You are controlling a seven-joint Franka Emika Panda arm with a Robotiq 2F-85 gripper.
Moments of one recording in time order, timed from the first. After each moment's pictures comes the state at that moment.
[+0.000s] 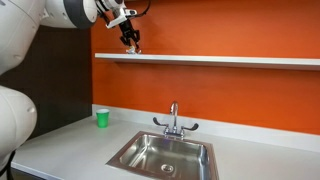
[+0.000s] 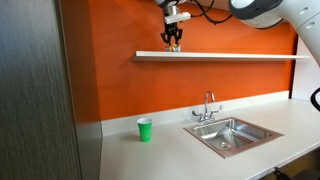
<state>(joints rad) 0.17 0.47 0.07 -0.79 -0.42 1.56 0.20</state>
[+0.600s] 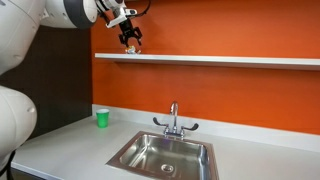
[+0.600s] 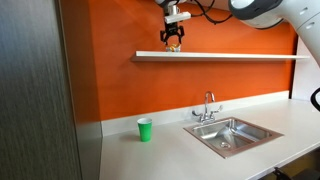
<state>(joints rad) 0.17 0.47 0.07 -0.79 -0.41 1.56 0.20</state>
